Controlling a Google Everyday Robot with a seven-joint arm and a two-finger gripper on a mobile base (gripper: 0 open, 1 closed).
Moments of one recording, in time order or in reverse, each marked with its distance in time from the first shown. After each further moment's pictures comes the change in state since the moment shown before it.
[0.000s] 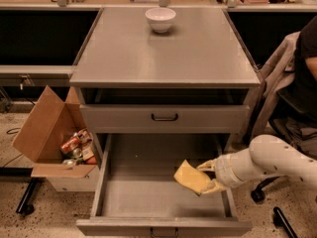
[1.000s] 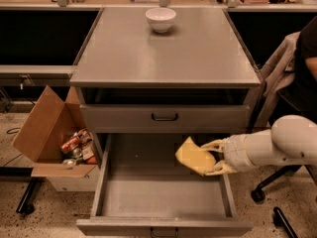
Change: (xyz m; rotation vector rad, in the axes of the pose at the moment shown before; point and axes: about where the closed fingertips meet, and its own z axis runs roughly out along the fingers) arm -0.053 -0.038 -0.087 0.144 -0.049 -0.051
